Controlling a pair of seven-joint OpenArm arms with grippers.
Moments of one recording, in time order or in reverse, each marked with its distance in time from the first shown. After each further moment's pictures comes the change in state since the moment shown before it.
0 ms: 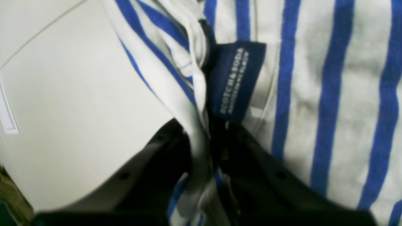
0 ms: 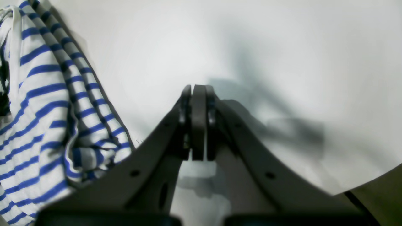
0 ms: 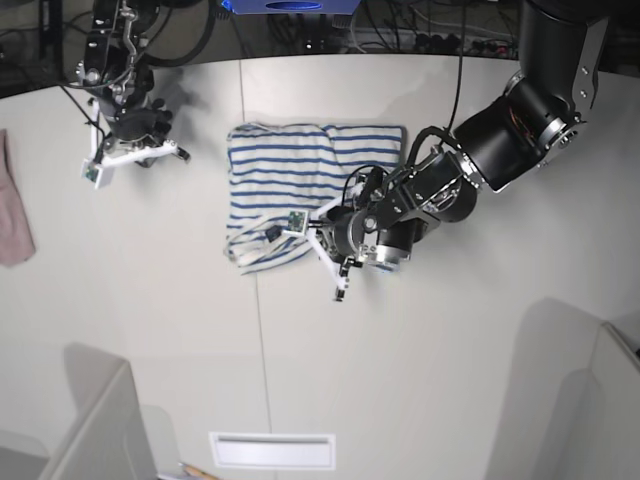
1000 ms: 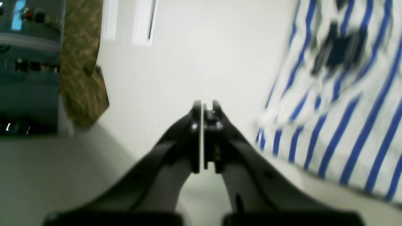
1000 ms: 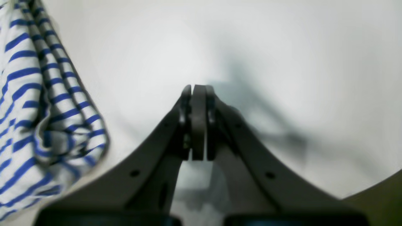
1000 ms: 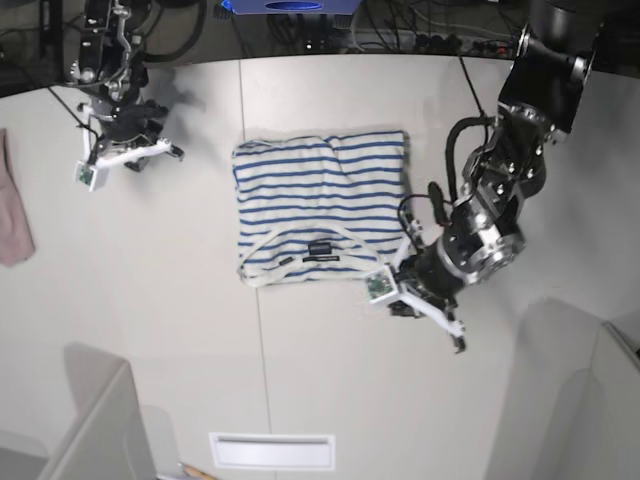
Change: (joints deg) left arm 18.4 -5.8 -38.4 31.8 1.2 0.4 7.4; right arm -1.9 4.9 -1.5 -0.1 0.2 0.9 5.9
